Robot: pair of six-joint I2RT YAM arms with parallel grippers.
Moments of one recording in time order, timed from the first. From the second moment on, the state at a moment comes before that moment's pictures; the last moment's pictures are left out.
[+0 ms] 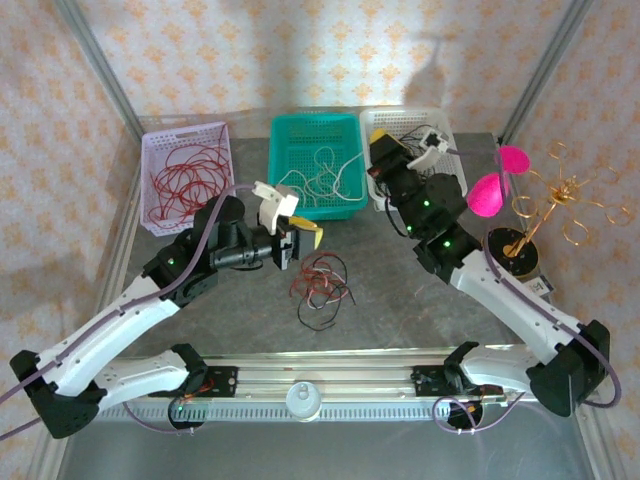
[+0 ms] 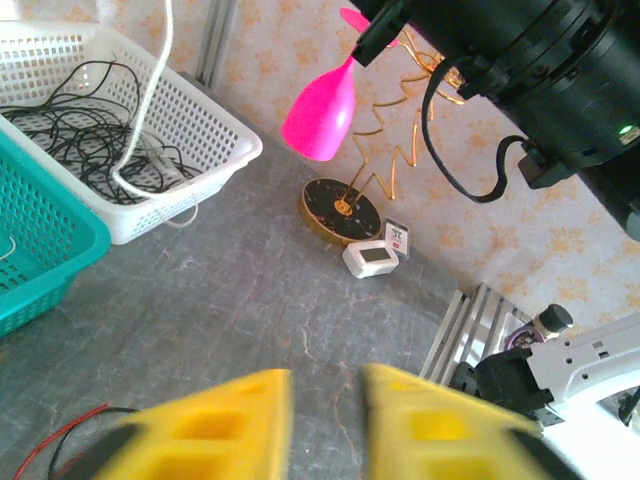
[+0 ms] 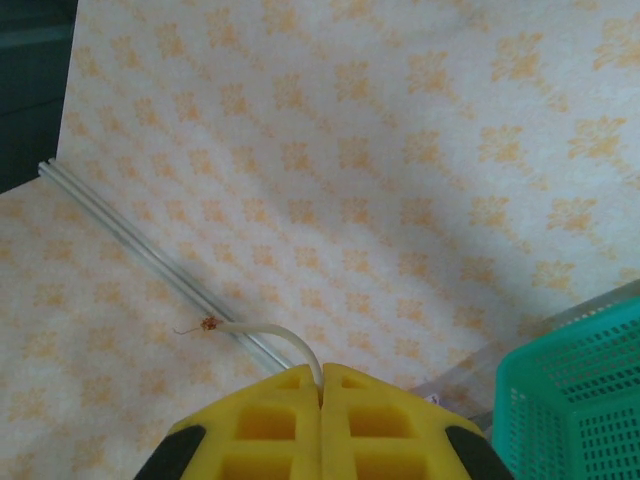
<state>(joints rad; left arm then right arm) -0.72 1.02 1.09 -0.37 0.31 -0.35 0.63 1.17 1.06 0.37 0.23 0.78</state>
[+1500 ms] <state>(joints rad) -0.57 1.37 1.04 0.19 0.26 -0.43 0.63 1.21 1.22 0.24 0.05 0.80</state>
